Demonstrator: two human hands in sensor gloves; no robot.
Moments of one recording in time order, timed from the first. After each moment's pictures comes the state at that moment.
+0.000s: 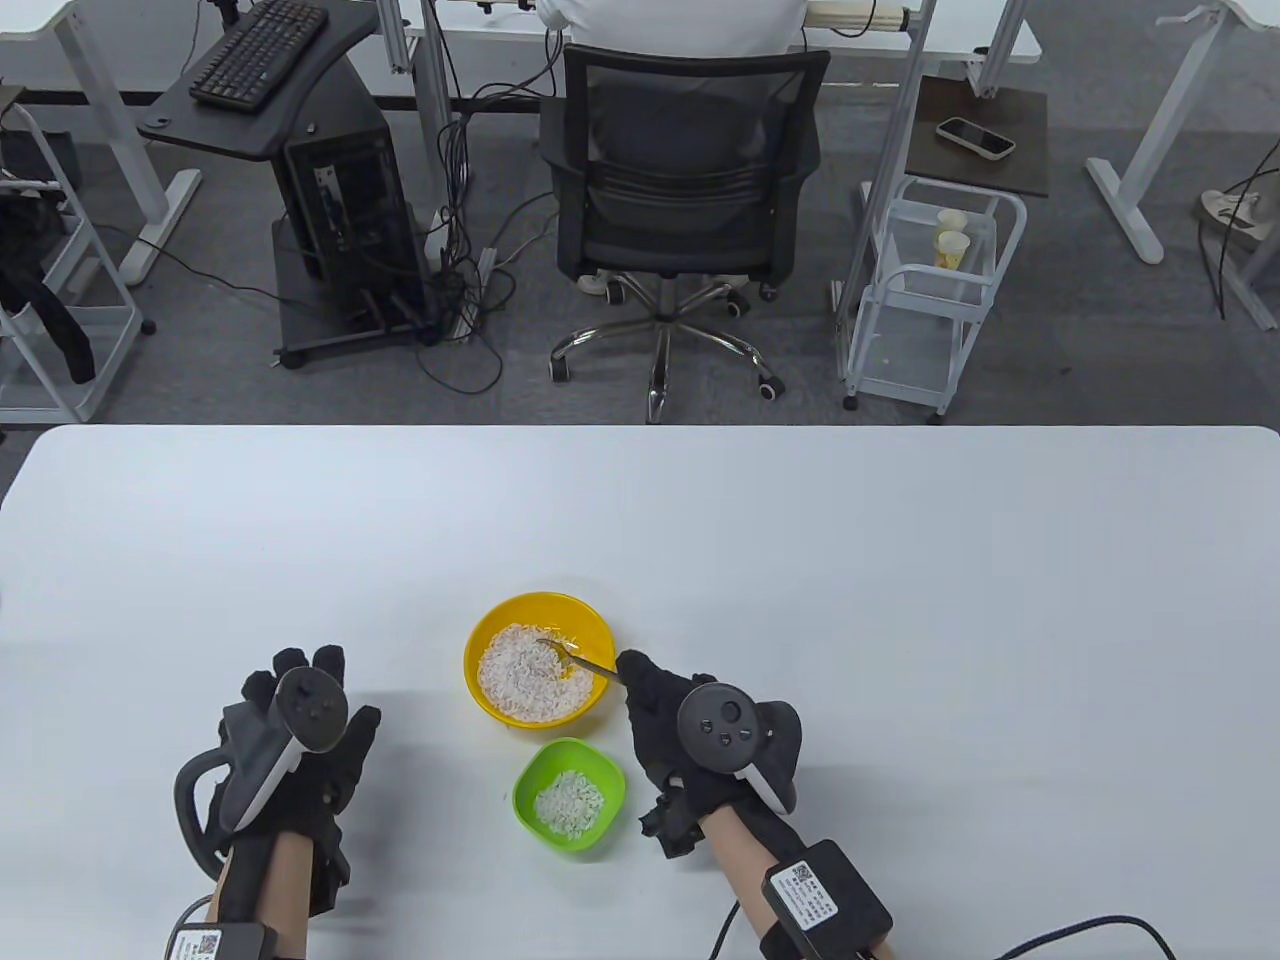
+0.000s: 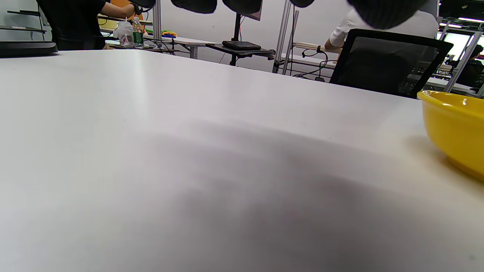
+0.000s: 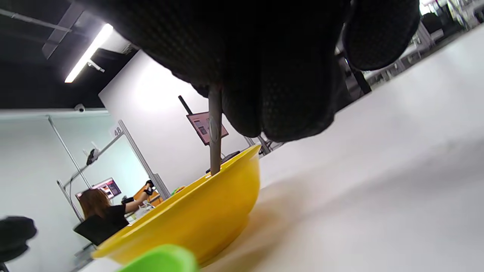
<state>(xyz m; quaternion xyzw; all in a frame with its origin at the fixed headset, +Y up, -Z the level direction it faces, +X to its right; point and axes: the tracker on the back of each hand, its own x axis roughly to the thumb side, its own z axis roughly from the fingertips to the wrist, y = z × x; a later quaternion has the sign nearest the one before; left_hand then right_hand) -0.307 -0.728 -0.304 -0.08 0.18 0.07 0.98 0.064 -0.746 -0.344 0.12 -0.08 0.92 0.38</state>
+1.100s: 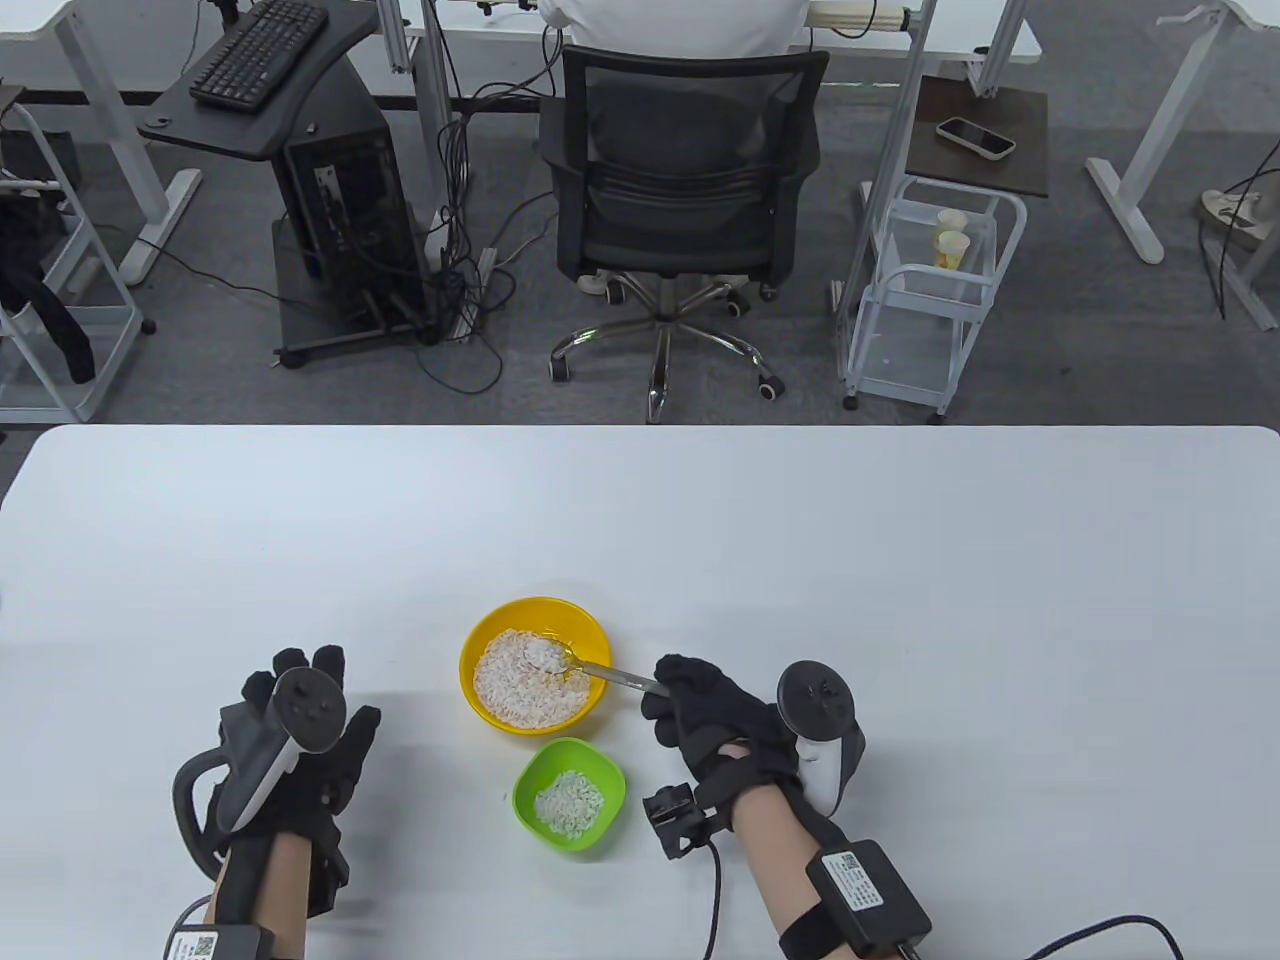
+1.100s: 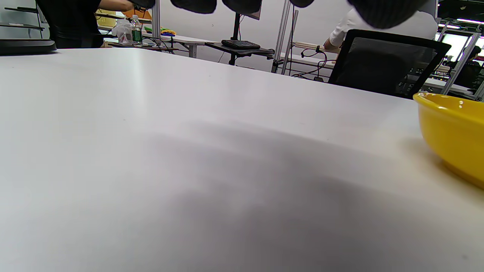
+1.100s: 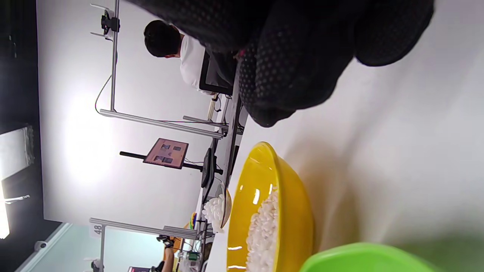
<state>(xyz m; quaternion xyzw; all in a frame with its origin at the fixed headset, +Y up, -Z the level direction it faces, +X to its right) -0.308 -0.728 -0.304 -0.08 0.18 0.07 0.98 0.107 -0.762 -0.353 -0.04 0.06 0.76 0.65</state>
